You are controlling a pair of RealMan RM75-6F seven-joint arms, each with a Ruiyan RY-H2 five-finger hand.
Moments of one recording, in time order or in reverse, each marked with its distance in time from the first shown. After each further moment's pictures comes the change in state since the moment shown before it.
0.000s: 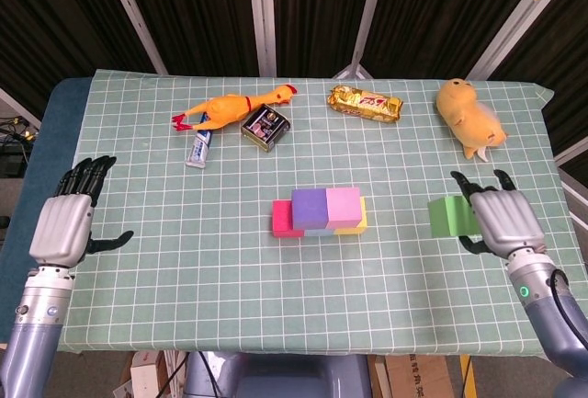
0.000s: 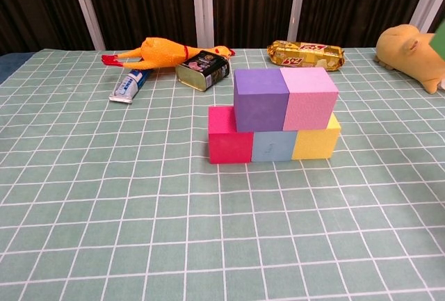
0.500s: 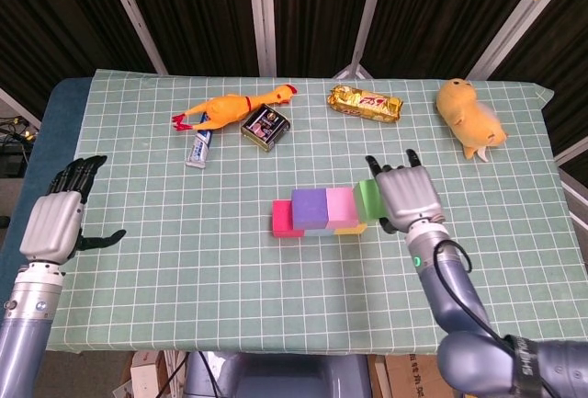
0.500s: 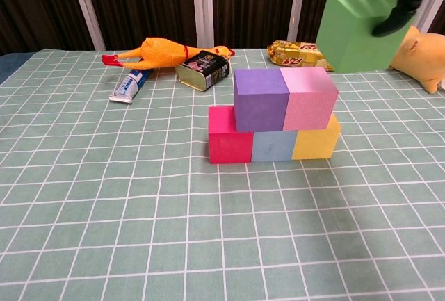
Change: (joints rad) left arm 0.004 0.062 -0.022 0.017 -0.063 -0.065 -0.090; right arm 0.567 -0.326 0.074 -0.015 0.686 0.290 -0.342
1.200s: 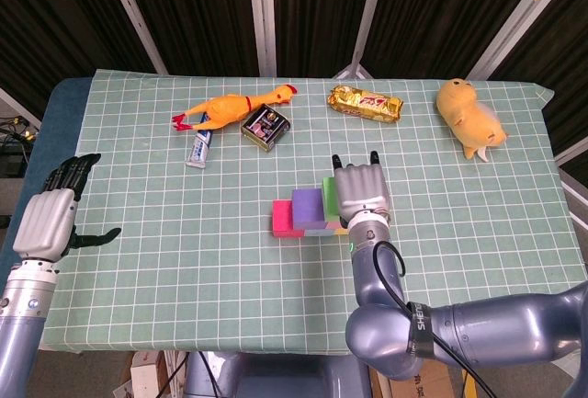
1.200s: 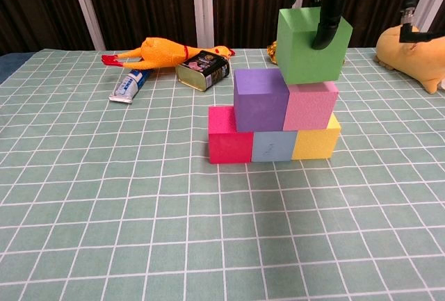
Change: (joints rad) left arm 0.003 0.031 -0.005 0.001 -0.008 -0.022 -0.038; right arm 0.205 -0.264 0.161 0.224 0.384 0.178 -0.135
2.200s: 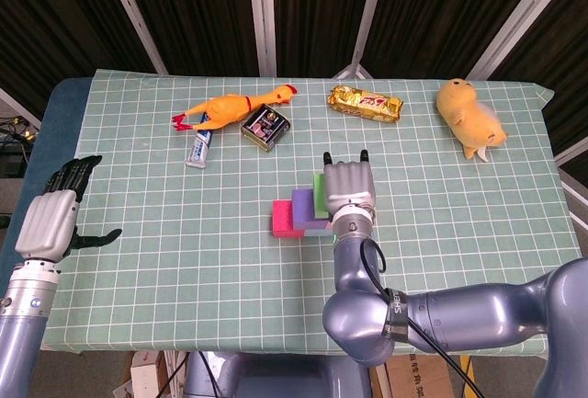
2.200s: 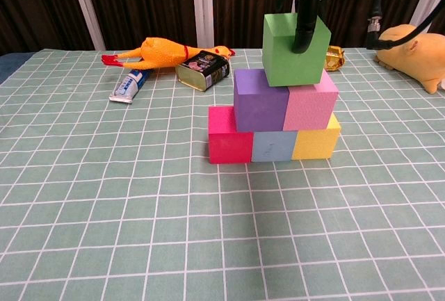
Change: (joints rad) left arm -0.004 -0.015 0.006 0.017 -0.010 -0.003 0.001; right arm -0.012 -0.113 0.090 0.110 0.010 0.051 -0.085
